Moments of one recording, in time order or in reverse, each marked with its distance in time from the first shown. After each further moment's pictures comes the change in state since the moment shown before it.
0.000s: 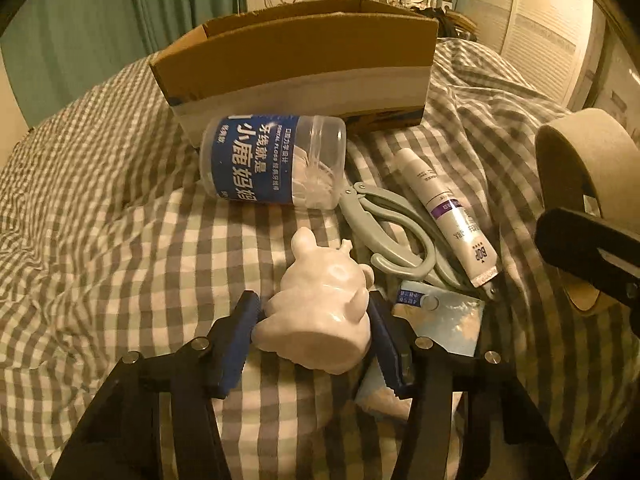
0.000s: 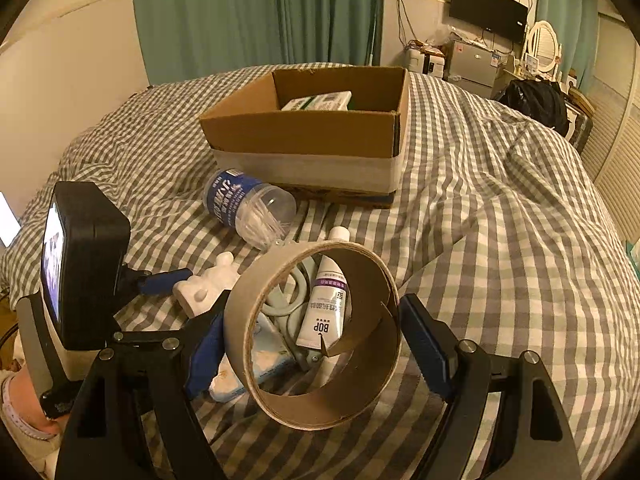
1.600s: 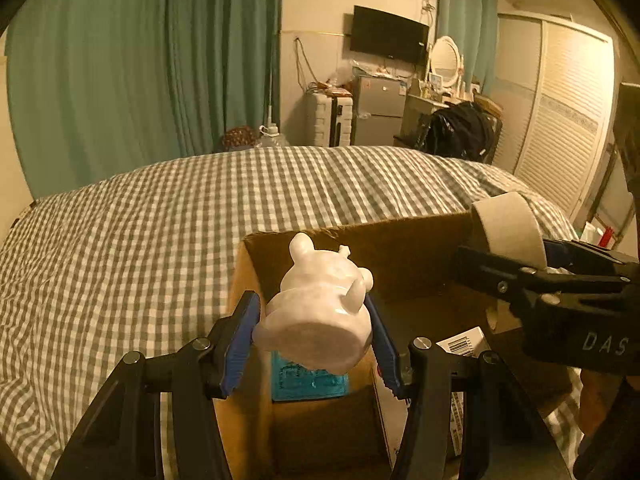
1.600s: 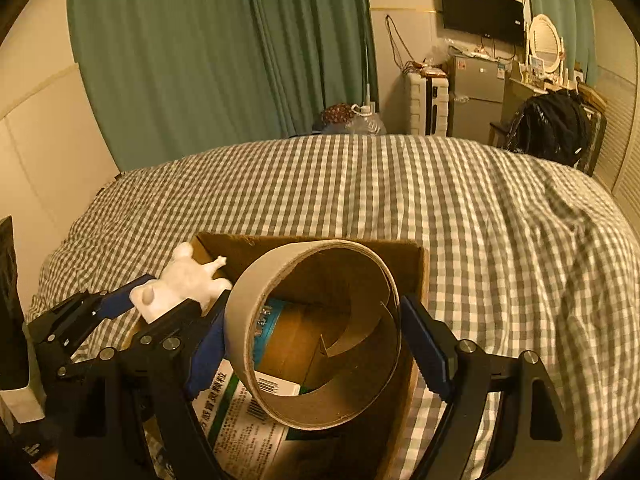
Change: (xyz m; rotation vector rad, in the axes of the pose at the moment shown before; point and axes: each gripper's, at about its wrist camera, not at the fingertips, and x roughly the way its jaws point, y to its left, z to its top) left arm 0.033 0.076 0.220 -0.082 -0.283 0.036; right arm 0.141 -0.078 0.227 0.109 -0.100 0.091
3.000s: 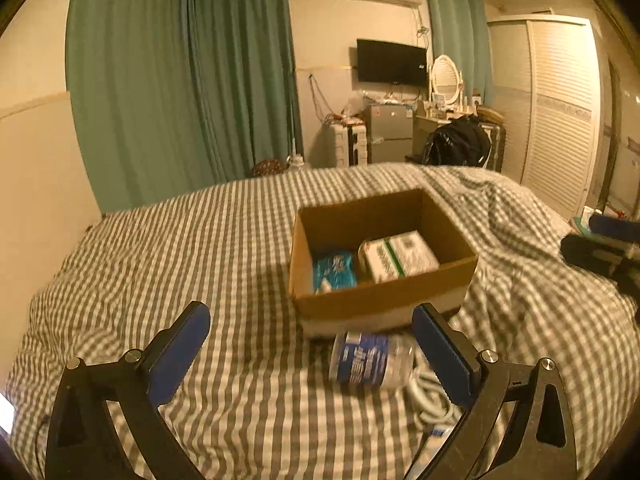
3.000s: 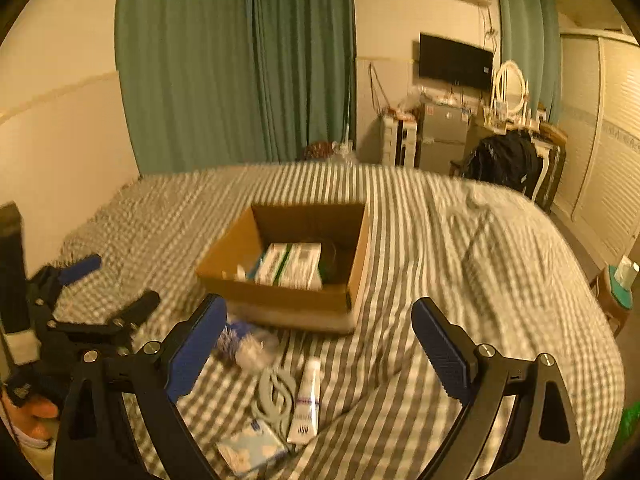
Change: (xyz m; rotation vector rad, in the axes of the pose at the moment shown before) left arm -0.189 -0.009 -0.091 0.048 -0.104 0.119; right arm -0.218 0.059 -0.127 -0.048 -0.131 -0.122
